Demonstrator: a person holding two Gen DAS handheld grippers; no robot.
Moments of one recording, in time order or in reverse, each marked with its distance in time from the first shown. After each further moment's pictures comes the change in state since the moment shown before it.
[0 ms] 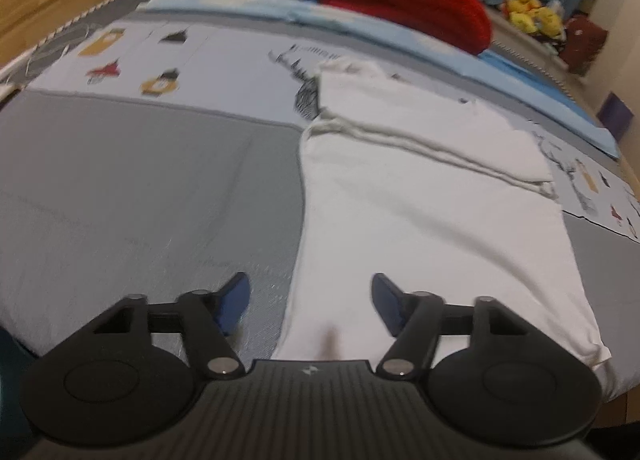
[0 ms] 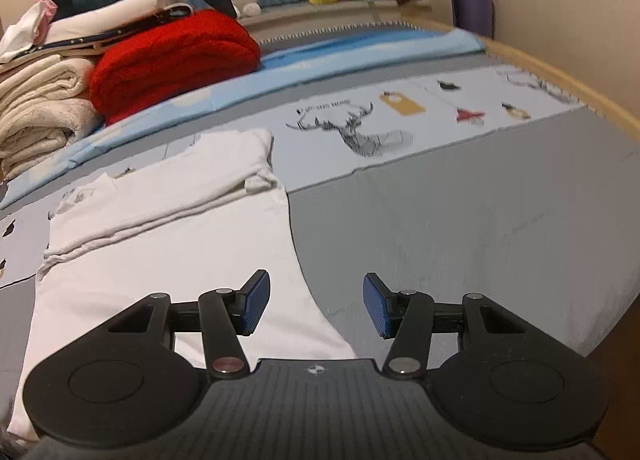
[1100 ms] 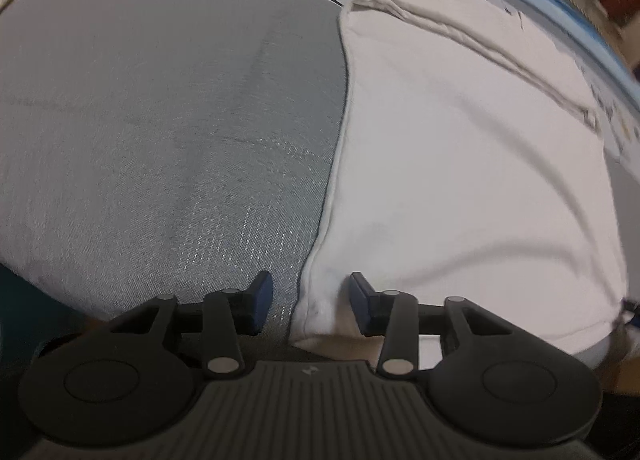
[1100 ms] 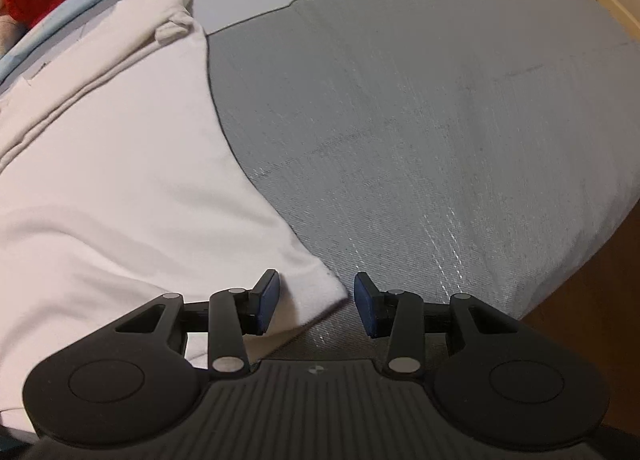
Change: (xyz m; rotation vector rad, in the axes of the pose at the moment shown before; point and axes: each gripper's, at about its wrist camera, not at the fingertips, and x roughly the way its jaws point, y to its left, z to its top) left arm 0.045 0.016 -0.029 -0.005 0.300 0.048; right arm 0.085 -0.024 -0.036 0.070 0.423 -0.134
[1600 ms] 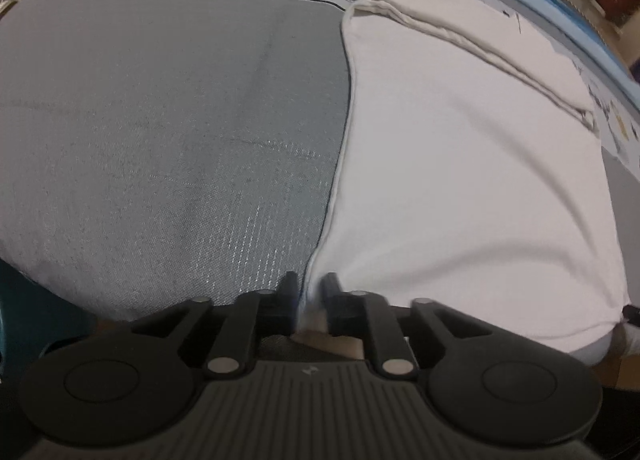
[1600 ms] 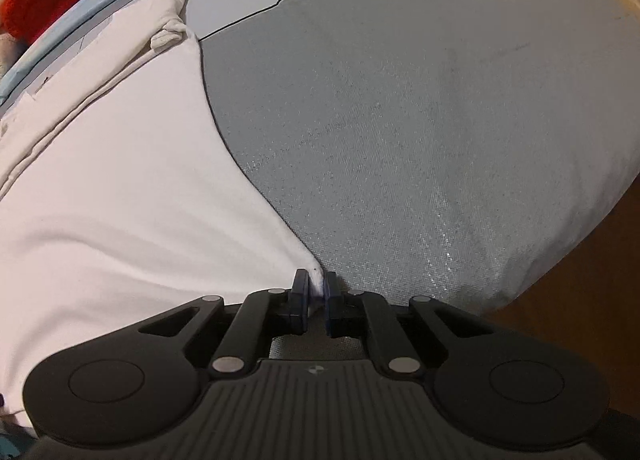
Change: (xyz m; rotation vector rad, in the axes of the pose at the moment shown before) left arm -0.007 0.010 0.001 -0.029 -0.007 -0.023; right arm -0.013 -0.006 -0.003 0.059 0.014 0.040
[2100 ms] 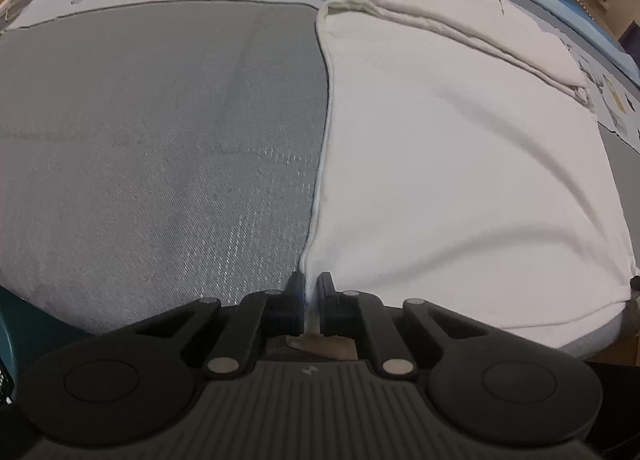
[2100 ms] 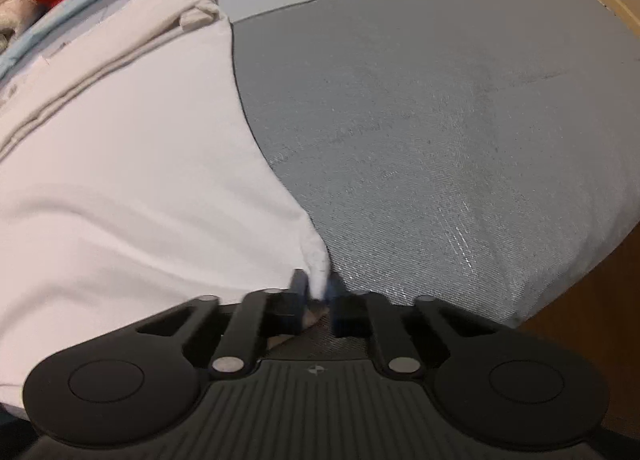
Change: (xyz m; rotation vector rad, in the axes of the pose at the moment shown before) left arm 0.009 -0.014 -0.001 0.097 -0.022 0.024; right arm 0.007 0.020 -0.002 -0.111 -0.013 -0.004
